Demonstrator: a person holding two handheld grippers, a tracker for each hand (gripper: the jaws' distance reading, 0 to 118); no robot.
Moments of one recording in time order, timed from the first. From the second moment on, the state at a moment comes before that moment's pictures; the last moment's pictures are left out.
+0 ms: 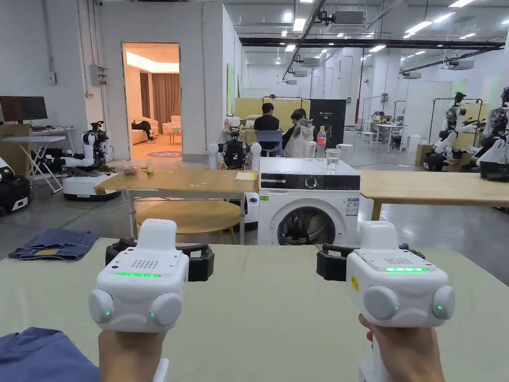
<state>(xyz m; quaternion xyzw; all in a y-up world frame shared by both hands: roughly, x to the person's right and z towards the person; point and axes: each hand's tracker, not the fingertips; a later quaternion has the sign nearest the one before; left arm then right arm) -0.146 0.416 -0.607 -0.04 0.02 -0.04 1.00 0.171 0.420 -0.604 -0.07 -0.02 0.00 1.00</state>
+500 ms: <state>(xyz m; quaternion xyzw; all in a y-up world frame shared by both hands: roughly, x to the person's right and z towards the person) -0.138 0.418 -0.601 -0.03 0.02 -0.04 1.00 0.179 0.419 -0.595 -0.06 -0.03 0.00 1.00</state>
